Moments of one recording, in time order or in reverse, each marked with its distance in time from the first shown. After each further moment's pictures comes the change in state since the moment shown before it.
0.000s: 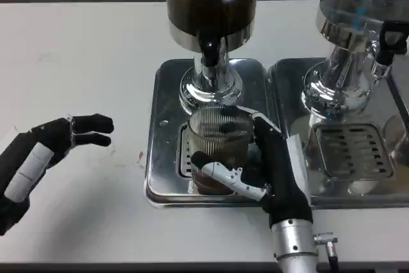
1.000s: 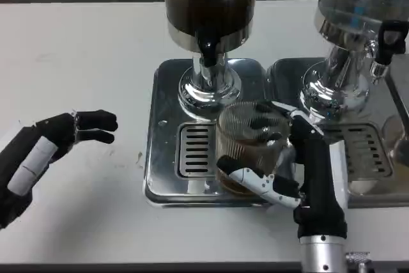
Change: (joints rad) left arm -0.039 0.013 -0.019 0.033 0.004 -0.004 -0.010; right arm 0.233 -0.027 -0.056 -0.384 -0.034 0.001 0.016
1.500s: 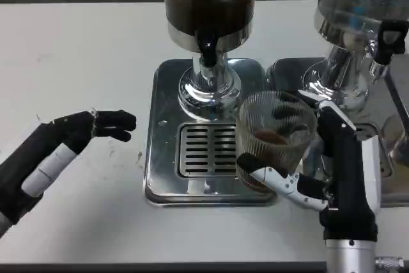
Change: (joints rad) left arm 0.023 0.000 -0.039 -0.091 0.031 -0.058 0.000; right arm 0.128 -0.036 -0.044 -0.262 -0.020 0.047 0.056
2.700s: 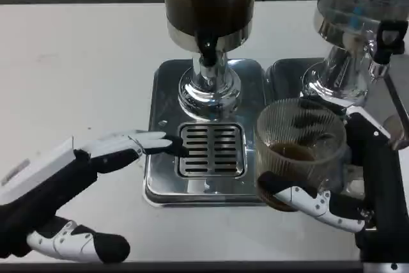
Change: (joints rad) left arm 0.236 0.154 -0.052 -0.433 0.046 -0.273 0.007; right arm 0.237 -0.023 -0.046 -0.388 0.071 0.085 0.227
